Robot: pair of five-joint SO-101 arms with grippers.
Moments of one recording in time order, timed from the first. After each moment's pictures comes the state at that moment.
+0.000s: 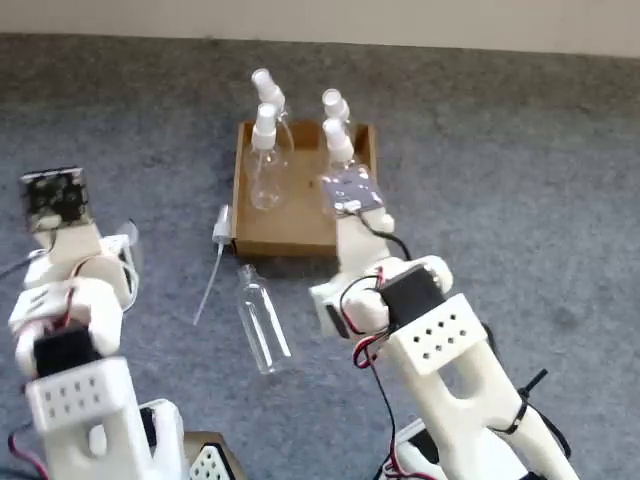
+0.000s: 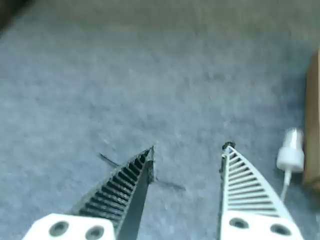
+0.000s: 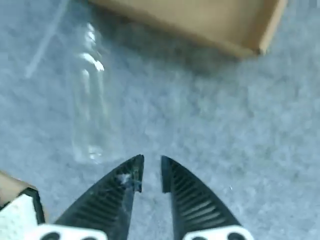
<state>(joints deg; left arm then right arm) -26.0 -64.0 57.2 53.0 -3.5 -36.7 -39.1 33.1 80.7 -9.4</state>
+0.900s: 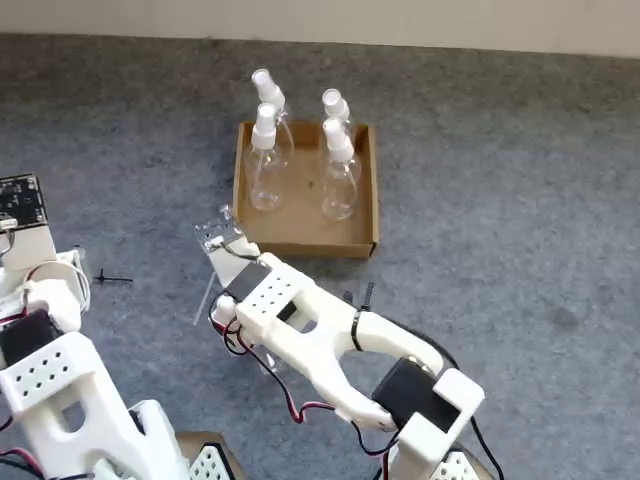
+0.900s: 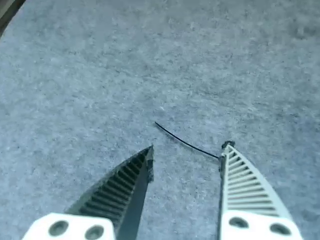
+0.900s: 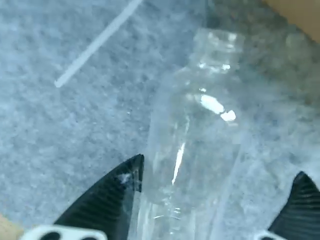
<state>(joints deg) -41.5 -53.1 58.4 45.3 -13.3 -56.1 7.7 20.4 60.2 -17.6</state>
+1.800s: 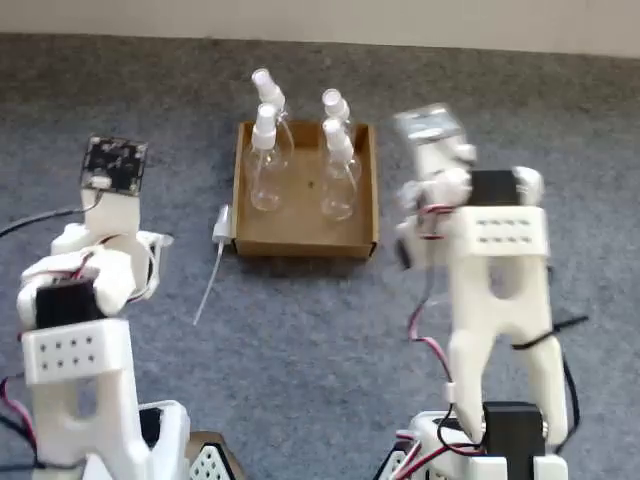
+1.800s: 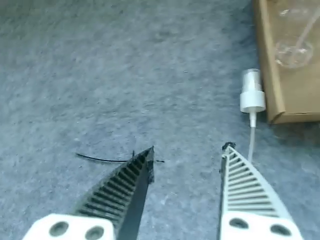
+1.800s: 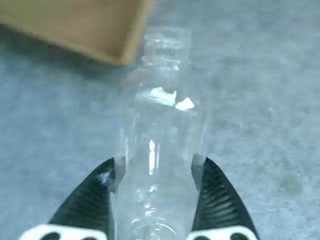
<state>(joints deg) -16.9 -50.2 42.2 67.3 -13.3 -5.6 -15.6 7.1 92.1 20.1</state>
